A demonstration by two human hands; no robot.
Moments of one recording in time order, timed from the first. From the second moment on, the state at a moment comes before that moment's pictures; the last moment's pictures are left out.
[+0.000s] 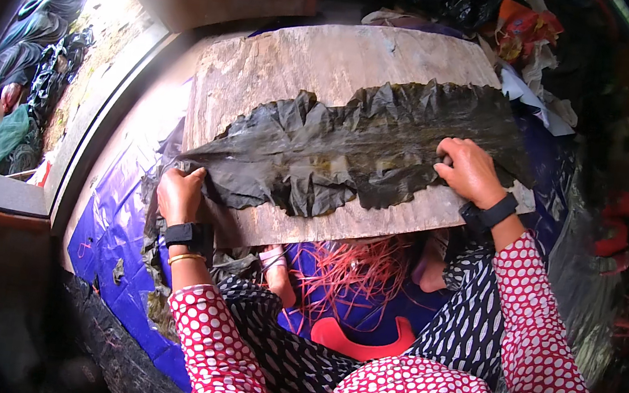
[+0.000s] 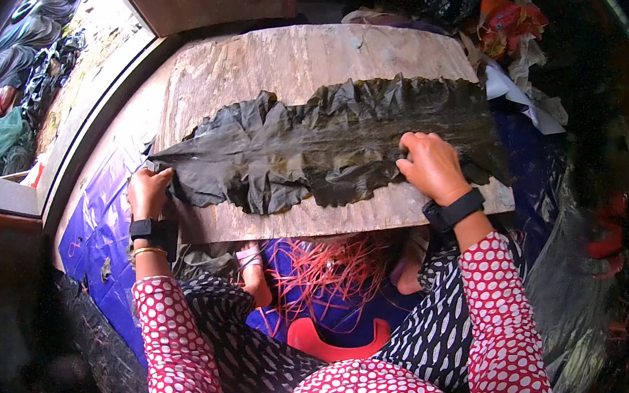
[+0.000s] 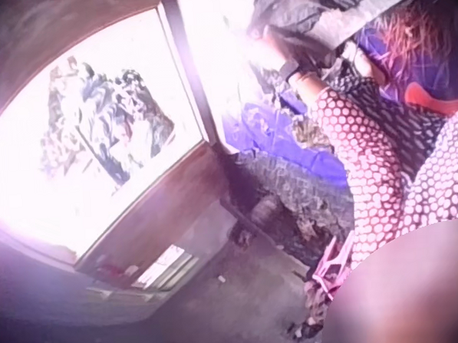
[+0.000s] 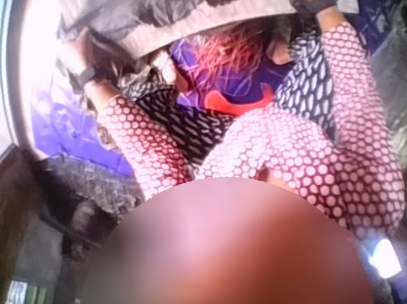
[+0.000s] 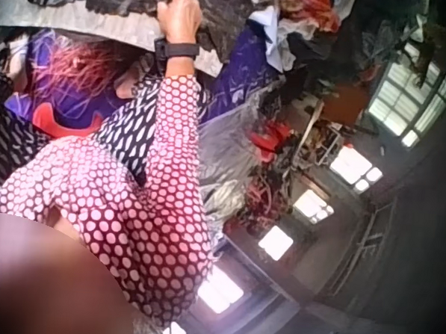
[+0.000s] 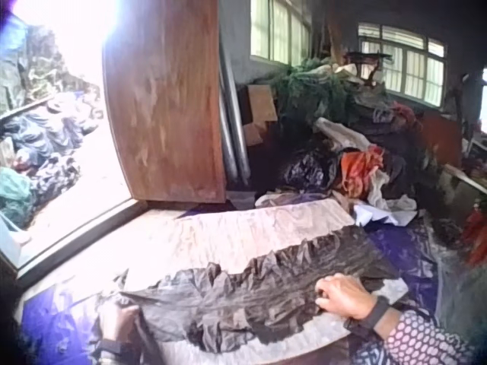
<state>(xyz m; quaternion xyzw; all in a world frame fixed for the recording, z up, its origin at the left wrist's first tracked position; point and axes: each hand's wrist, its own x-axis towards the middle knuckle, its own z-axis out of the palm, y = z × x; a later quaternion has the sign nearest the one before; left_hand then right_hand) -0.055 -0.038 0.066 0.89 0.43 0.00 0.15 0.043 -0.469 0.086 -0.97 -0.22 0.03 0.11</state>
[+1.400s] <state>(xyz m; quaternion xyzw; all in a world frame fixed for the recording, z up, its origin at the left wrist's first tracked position) -0.089 -0.048 0.076 0.96 0.16 0.01 0.21 -0.002 -0.380 0.083 -0.84 -0.50 -0.05 0.22</state>
